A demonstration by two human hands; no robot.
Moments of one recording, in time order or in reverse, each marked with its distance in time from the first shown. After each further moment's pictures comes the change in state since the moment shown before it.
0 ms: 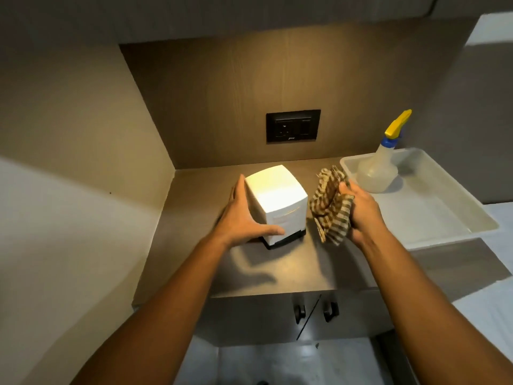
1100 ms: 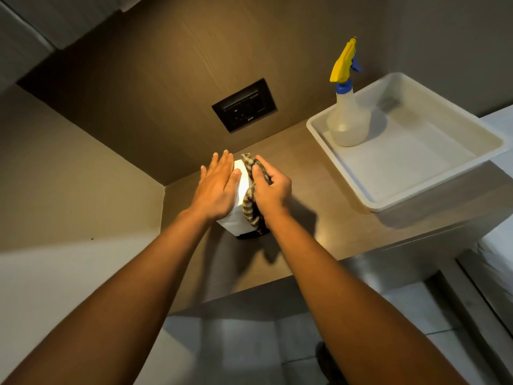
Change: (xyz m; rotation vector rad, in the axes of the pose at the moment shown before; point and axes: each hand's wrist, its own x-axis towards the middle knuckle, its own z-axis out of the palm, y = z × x) left_hand 0.049 0.051 -0.004 0.635 -0.027 0.123; right_hand 0.016 0.064 0.093 -0.147 0.127 -0.289
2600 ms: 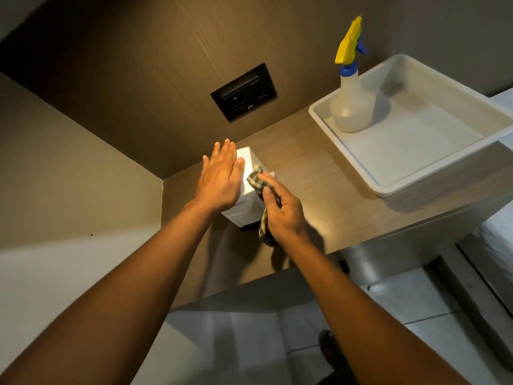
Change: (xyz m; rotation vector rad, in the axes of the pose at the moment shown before) left_hand 0.006 -0.008 0.010 0.015 0.045 0.025; right_hand -0.055 0.027 -0.030 -0.042 -0.188 -0.148
